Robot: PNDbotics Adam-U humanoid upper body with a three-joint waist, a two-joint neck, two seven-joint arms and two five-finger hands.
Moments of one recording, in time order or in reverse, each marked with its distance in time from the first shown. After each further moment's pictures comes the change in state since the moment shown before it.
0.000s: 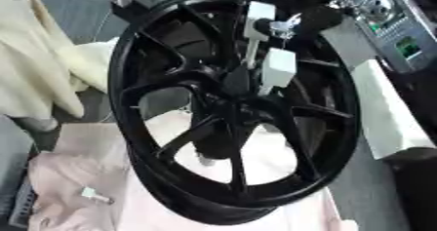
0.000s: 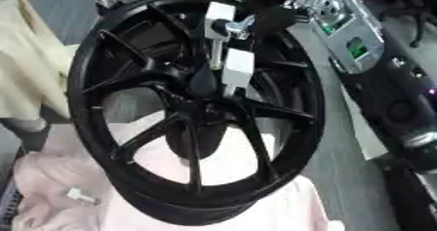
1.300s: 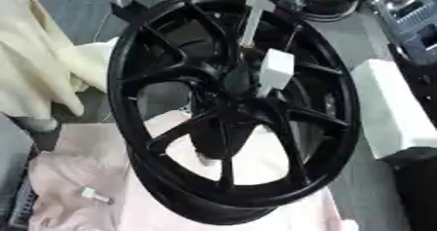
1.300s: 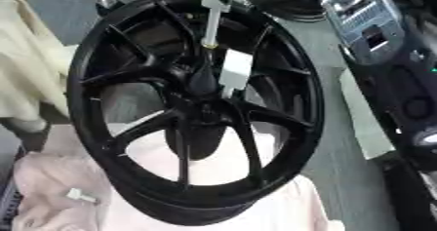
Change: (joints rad) left arm -0.002 0.007 0.000 0.000 0.002 0.000 0.000; right arm 0.013 -0.004 -0.073 -0.123 -0.112 0.086 -0.086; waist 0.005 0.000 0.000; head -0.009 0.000
